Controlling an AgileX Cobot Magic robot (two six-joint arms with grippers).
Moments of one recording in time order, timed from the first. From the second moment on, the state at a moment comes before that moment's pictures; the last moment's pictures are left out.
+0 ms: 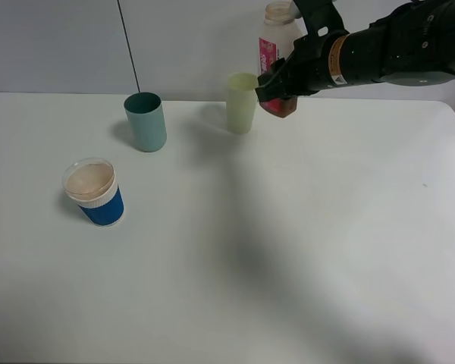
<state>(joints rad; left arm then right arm) 0.04 -0.01 -0.51 0.10 1.06 -0.19 0.41 1.71 -1.03 -1.18 -0.18 0.94</state>
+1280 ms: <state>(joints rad) 0.04 -0.01 -0.51 0.10 1.06 -0.19 0.42 1.63 -1.03 -1.09 0.07 0.76</state>
